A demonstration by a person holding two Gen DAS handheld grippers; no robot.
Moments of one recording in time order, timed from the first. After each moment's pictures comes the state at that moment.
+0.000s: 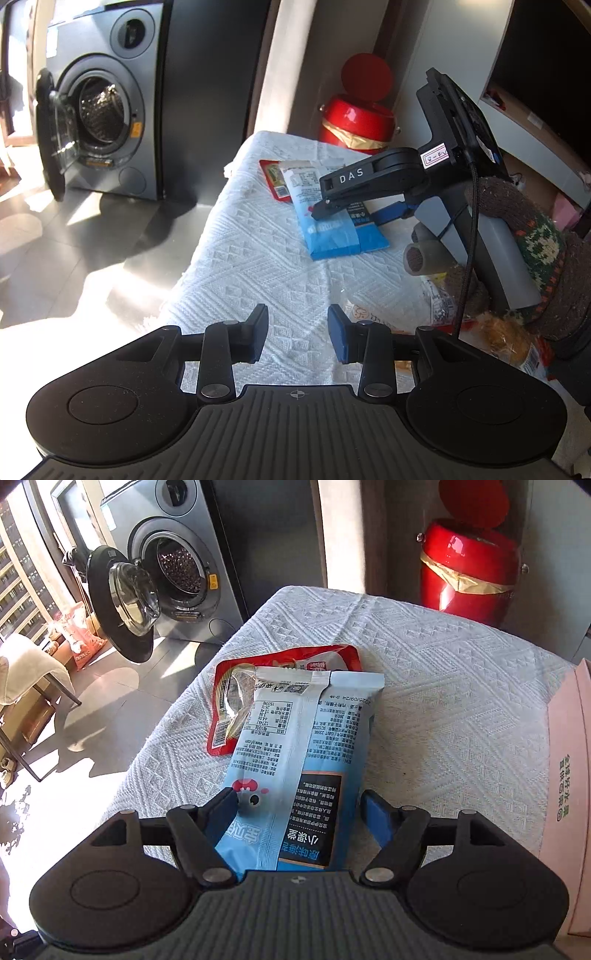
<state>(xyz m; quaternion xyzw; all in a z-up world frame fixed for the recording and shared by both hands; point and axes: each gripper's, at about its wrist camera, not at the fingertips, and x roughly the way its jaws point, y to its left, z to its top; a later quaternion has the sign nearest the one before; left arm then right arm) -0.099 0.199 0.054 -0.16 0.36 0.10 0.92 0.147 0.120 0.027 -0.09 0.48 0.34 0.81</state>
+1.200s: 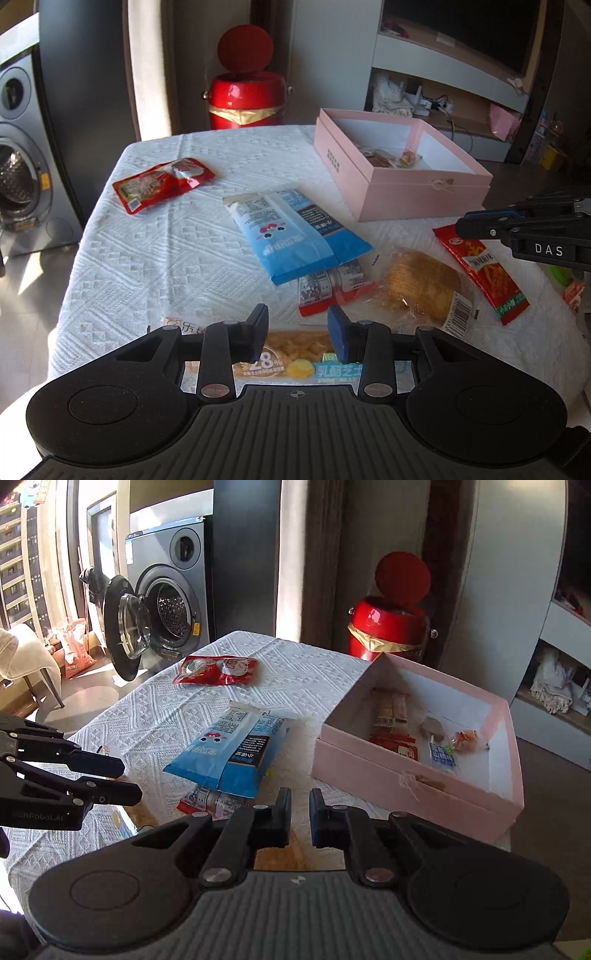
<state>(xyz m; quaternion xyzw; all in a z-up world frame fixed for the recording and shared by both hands) -0.046 0.078 0.050 -0.03 0.39 -0.02 0.92 0.026 -0.119 0.080 -0.12 0.34 0.31 0.88</state>
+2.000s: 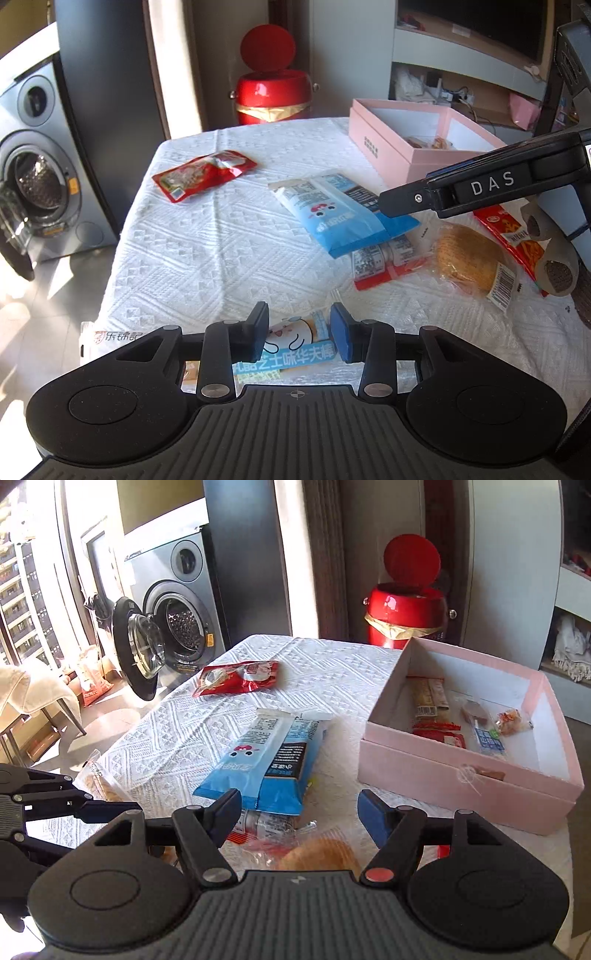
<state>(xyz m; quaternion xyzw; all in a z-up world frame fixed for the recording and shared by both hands) -0.065 0.111 0.039 -0.01 0.39 0.03 0.92 0.041 -0.069 0.067 -0.07 0.36 0.35 0.86</state>
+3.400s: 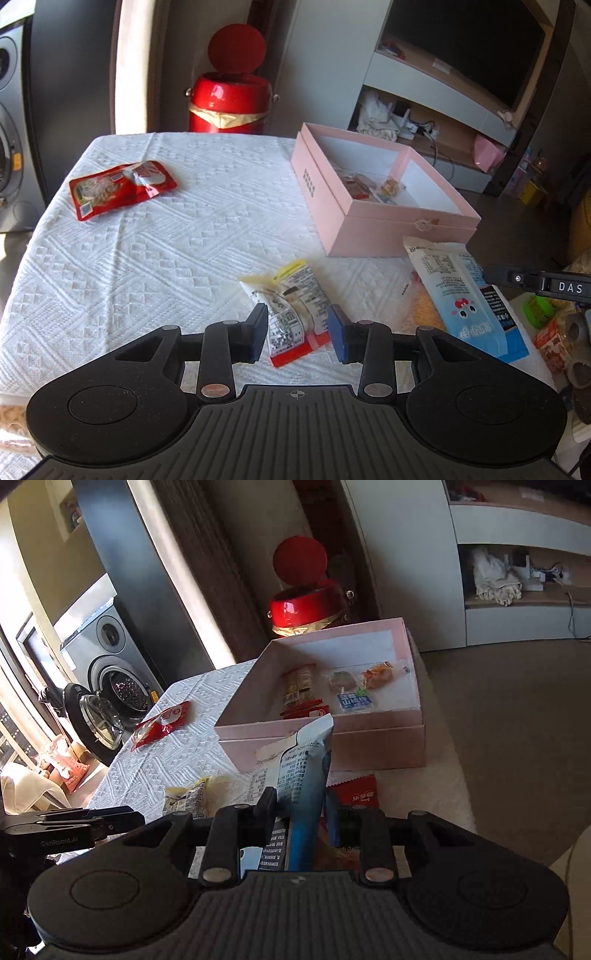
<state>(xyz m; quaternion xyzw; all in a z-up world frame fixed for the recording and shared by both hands) -0.005 0.069 0.044 -0.09 0.37 -0.06 0.92 0.052 -0.222 0.066 0.07 0.38 0.23 0.89</state>
